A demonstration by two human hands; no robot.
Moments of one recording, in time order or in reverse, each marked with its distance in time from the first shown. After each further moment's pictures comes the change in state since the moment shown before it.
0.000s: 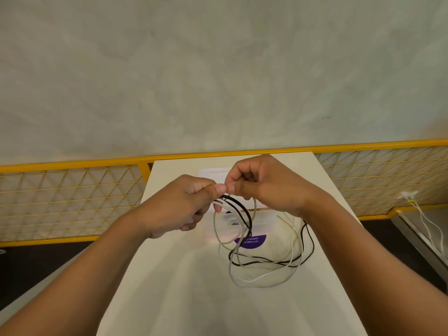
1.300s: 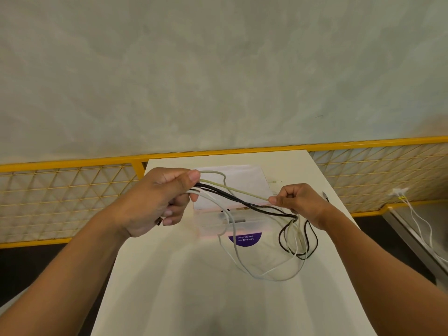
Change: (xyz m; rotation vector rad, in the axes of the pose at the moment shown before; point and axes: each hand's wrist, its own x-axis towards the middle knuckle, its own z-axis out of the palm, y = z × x) left_hand -0.005 -0.012 -0.021 -0.302 0.033 0.066; right_hand -0.018 0.162 -0.041 0.188 0.242 0.344
